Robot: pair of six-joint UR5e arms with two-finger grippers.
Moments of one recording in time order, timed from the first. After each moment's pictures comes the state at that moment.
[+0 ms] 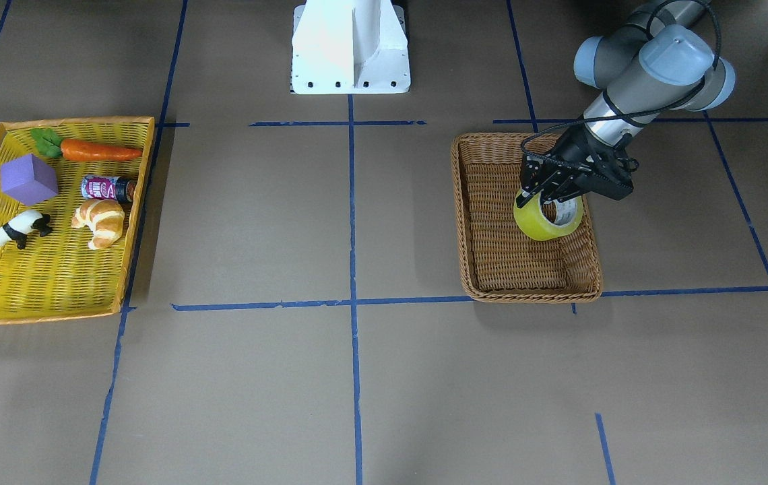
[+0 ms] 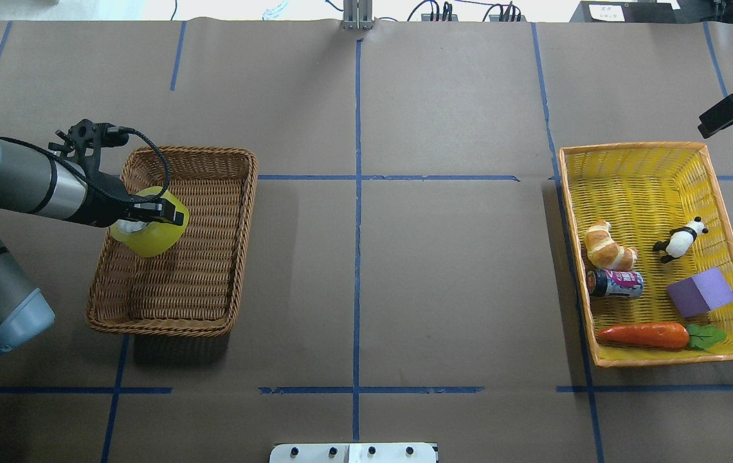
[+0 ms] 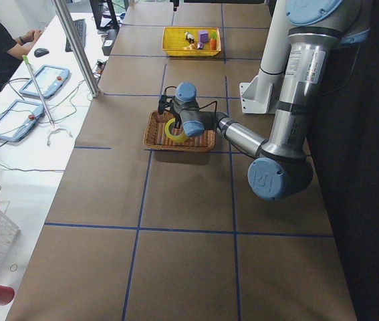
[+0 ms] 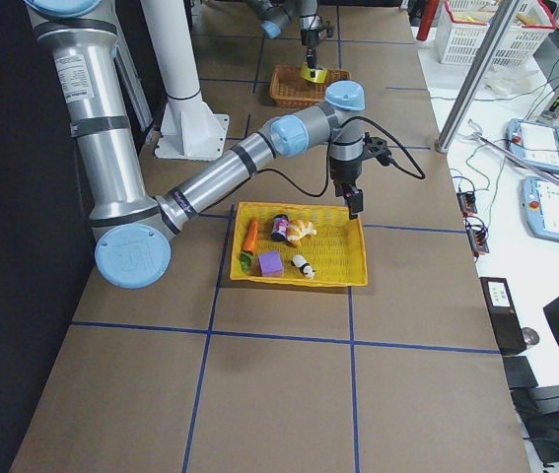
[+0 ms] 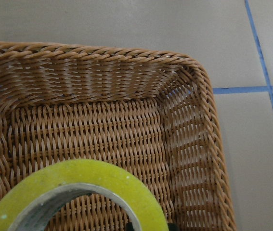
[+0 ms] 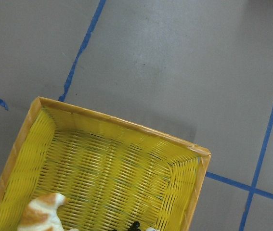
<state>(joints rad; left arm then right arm) -0.76 -1.75 -1.77 -2.32 -2.08 -1.10 1.22 -1.37 1.99 -1.78 2.09 0.19</state>
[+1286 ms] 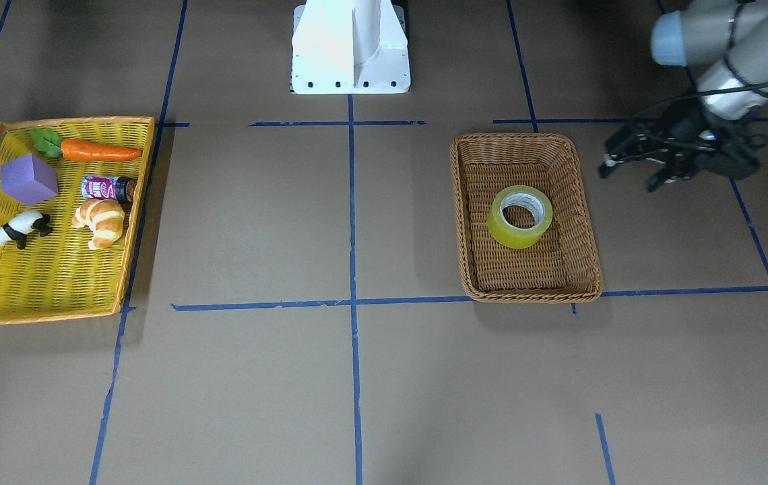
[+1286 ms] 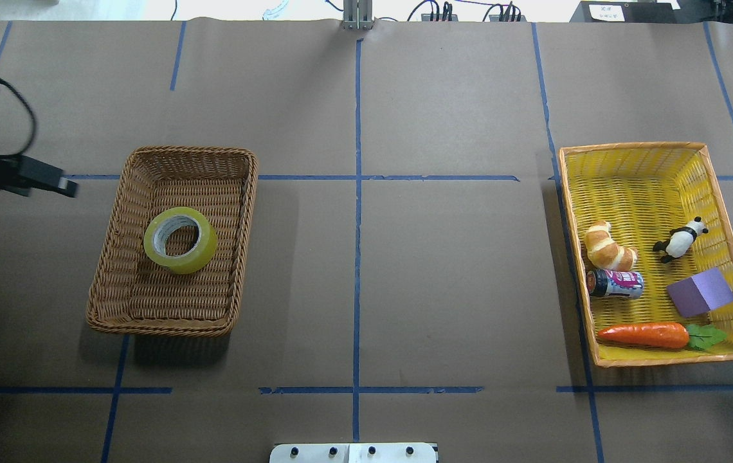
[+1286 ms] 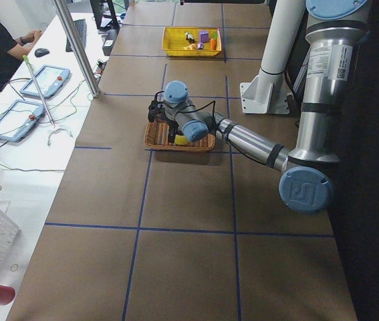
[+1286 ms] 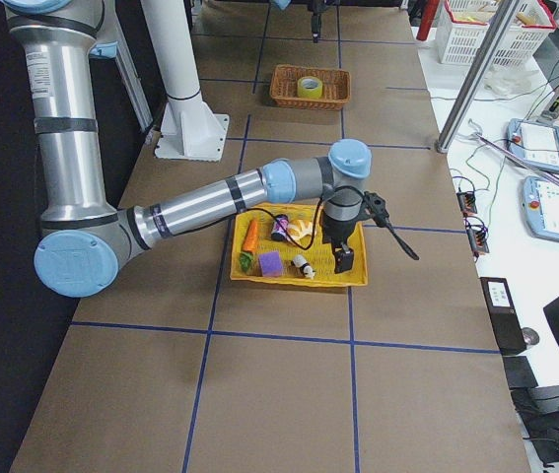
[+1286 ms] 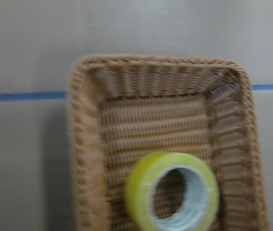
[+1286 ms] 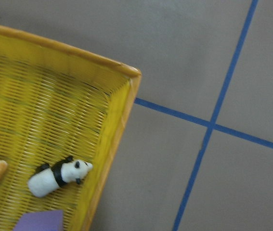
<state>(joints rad) -1.10 -1.59 -1.89 -2.05 -2.36 -0.75 1.44 -1.53 1.83 -1.76 2.27 -0.14</state>
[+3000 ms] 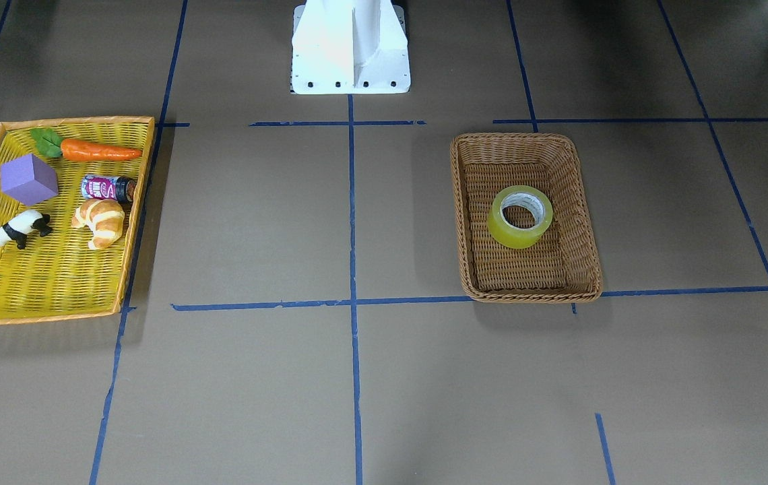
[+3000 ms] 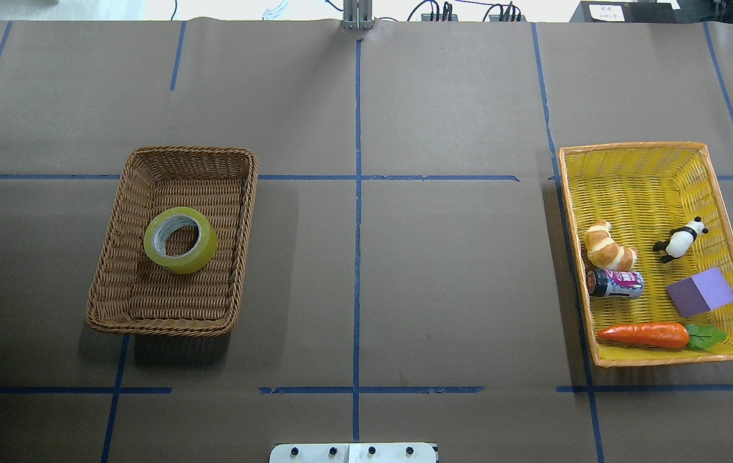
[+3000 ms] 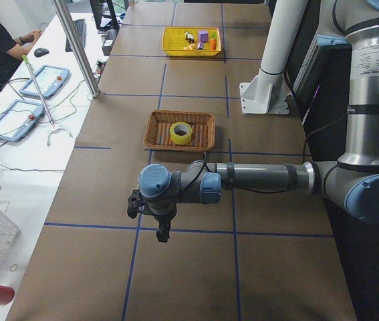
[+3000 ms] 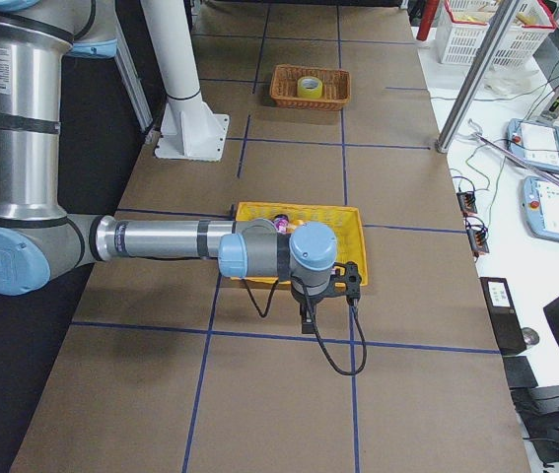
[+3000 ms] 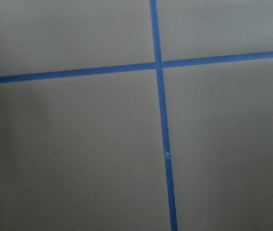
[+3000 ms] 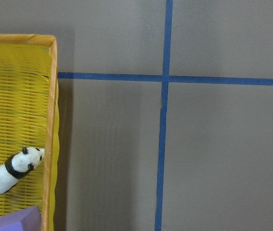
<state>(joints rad) -1.56 -1.51 -1.61 -1.57 -2.38 0.09 1.56 -1.67 1.71 -1.56 2.41 0.01</state>
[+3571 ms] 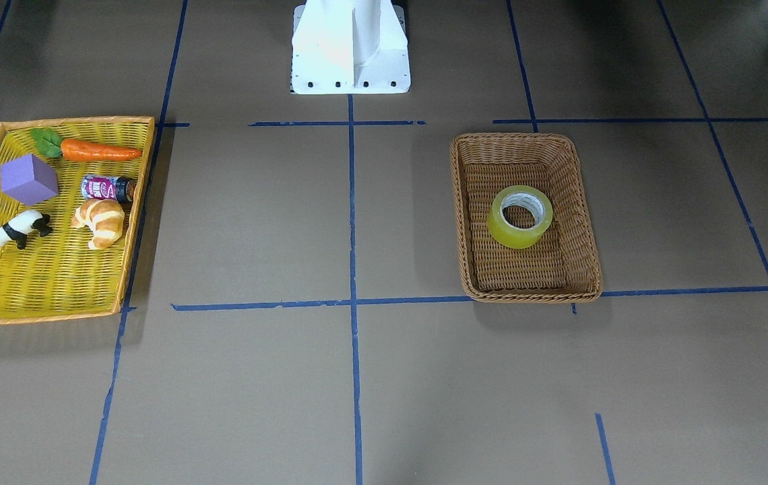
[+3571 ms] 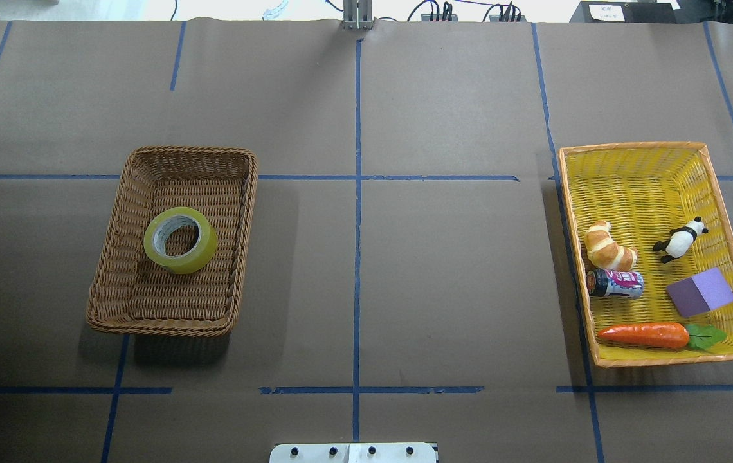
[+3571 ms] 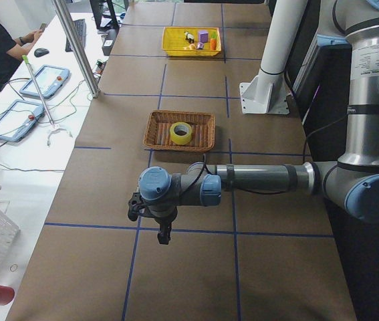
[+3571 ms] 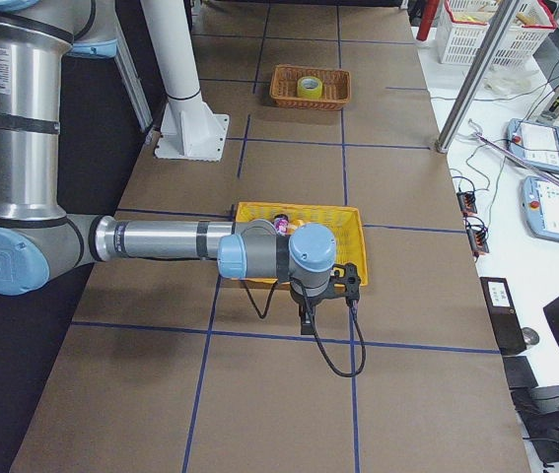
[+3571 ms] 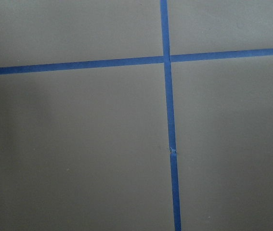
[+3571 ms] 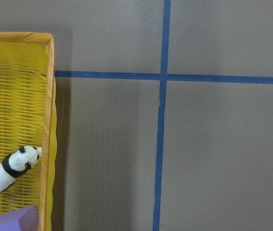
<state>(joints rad) -1.56 -1.51 -1.60 -1.57 -2.38 0.09 1.56 -1.68 1.71 -1.56 2.41 0.00</state>
